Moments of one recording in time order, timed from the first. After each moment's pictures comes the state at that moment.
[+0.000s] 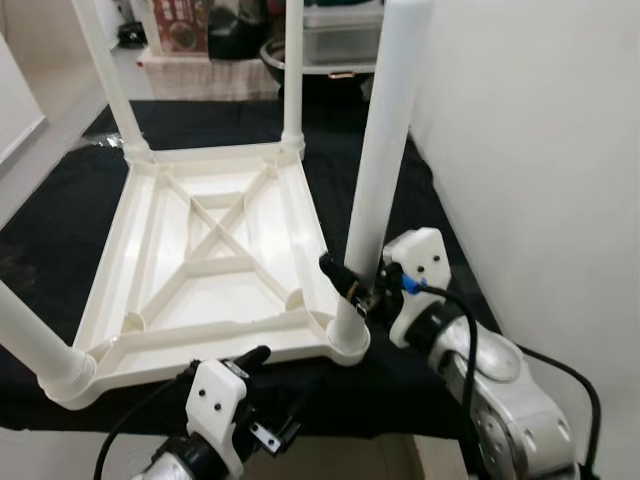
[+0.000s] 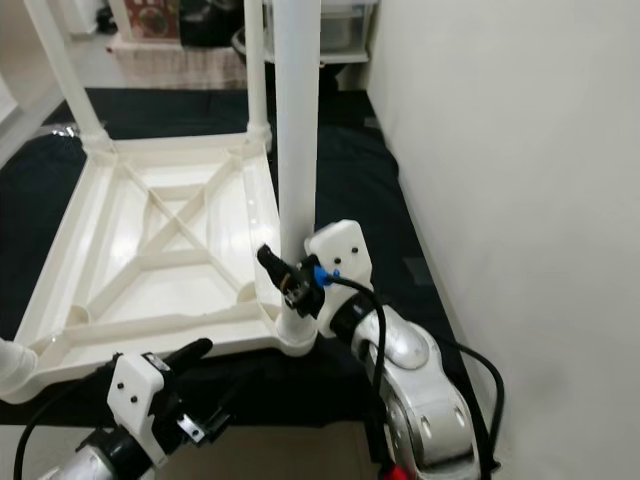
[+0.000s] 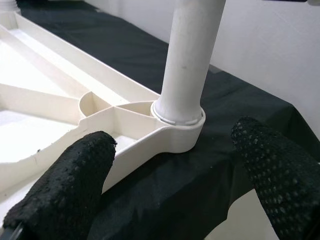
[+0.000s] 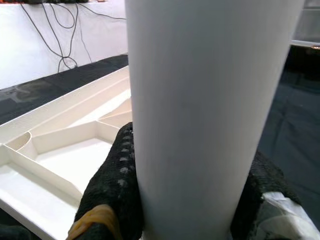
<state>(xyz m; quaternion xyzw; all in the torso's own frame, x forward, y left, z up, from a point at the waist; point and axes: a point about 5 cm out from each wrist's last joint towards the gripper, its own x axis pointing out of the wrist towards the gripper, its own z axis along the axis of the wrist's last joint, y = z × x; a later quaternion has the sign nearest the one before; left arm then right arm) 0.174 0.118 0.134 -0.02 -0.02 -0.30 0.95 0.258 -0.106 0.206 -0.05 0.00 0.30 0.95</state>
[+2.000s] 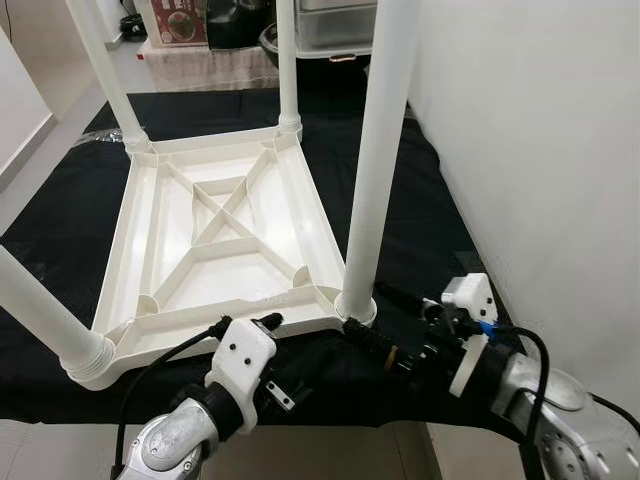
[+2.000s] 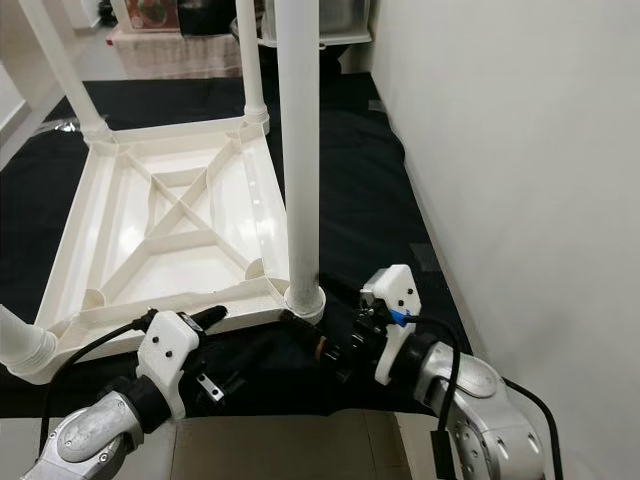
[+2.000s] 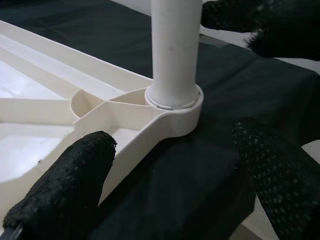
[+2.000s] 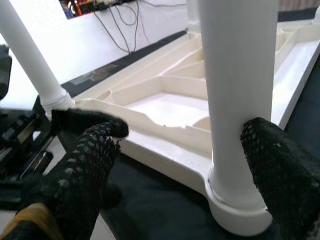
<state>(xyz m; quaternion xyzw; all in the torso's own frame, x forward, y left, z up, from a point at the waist) 0.202 0.107 0.146 0.05 0.00 -0.33 0.94 0.231 -0.153 0.171 0.03 0.03 0.42 0.91</state>
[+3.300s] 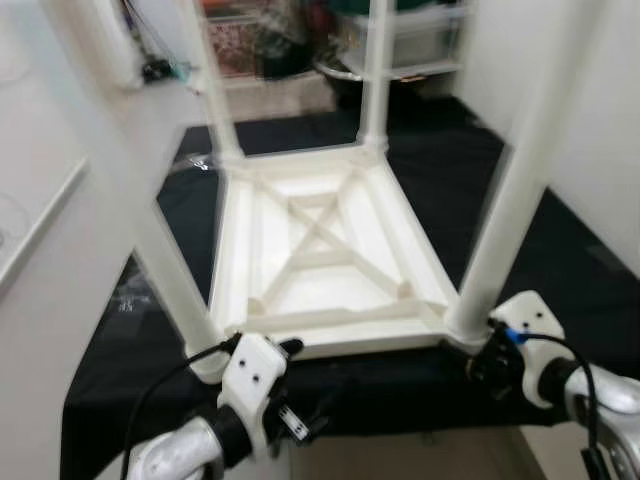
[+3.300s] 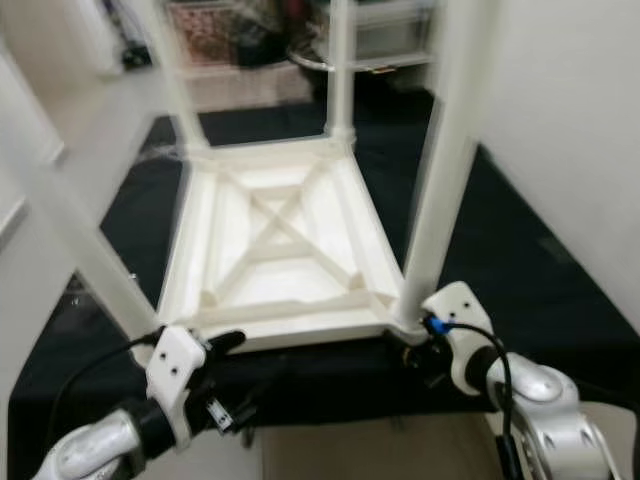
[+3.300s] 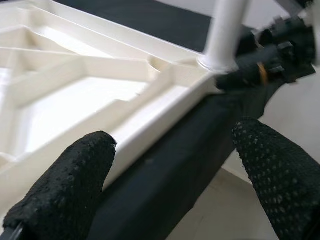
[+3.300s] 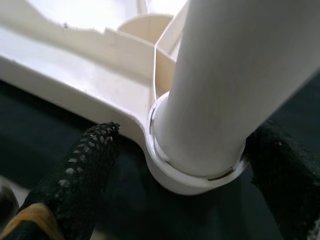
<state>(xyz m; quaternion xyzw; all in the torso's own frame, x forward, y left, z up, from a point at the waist) 0.183 0.100 0.149 0.01 0.04 -0.37 0.93 0.224 -0.255 0.130 -0.15 0.27 0.19 0.93</state>
